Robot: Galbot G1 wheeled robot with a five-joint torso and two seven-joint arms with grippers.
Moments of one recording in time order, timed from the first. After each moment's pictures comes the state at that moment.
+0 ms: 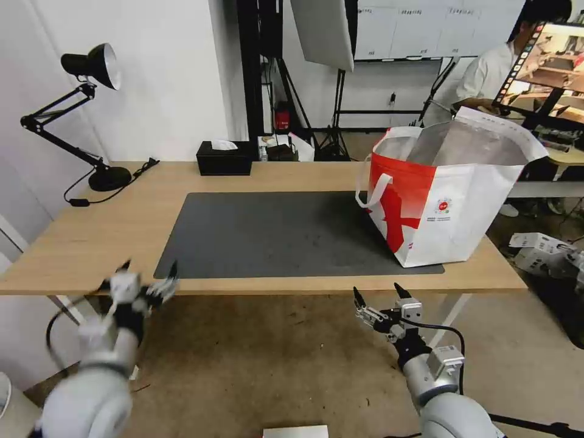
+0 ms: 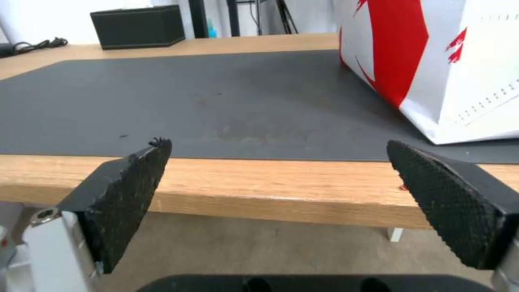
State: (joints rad) left arm 1.73 -1.11 -0.64 -2.23 -0.41 0.17 -0.33; right arm -1.51 0.90 0.19 2.15 0.51 0.02 0.42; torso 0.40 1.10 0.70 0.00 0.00
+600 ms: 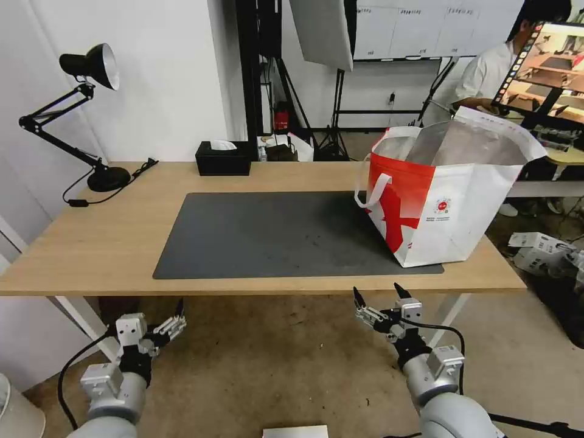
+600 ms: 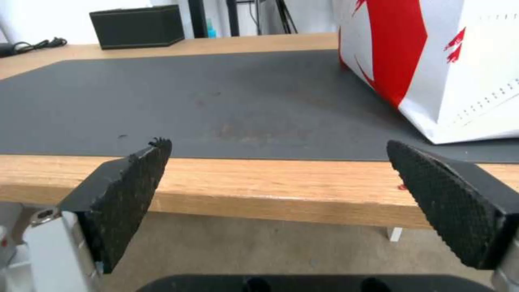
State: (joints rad) left arm 1.71 -1.16 -0.61 -2.18 -0.44 0.08 -0.26; right arm -1.51 0.90 0.19 2.15 0.51 0.02 0.42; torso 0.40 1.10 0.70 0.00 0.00
